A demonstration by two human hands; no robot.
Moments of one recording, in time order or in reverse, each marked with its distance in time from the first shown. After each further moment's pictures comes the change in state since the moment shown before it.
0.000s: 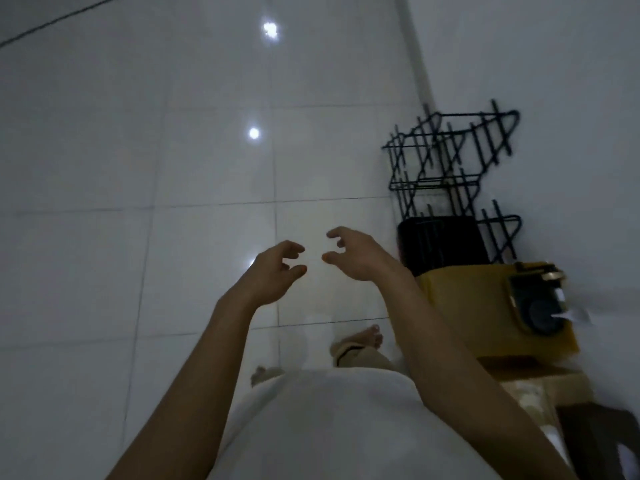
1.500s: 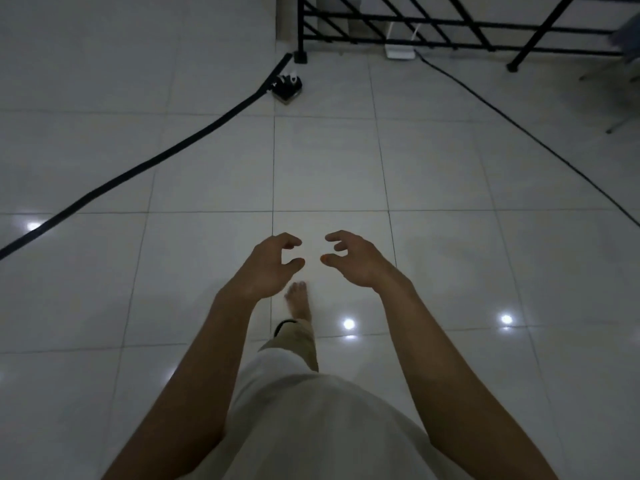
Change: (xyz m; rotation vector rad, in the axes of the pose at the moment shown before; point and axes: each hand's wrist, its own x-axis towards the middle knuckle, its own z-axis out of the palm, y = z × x) left_hand -0.200 -0.444 -0.544 -0.665 1.272 -0.773; right_hand 0.255 -0.754 0.514 -0.768 -0.942 -0.794
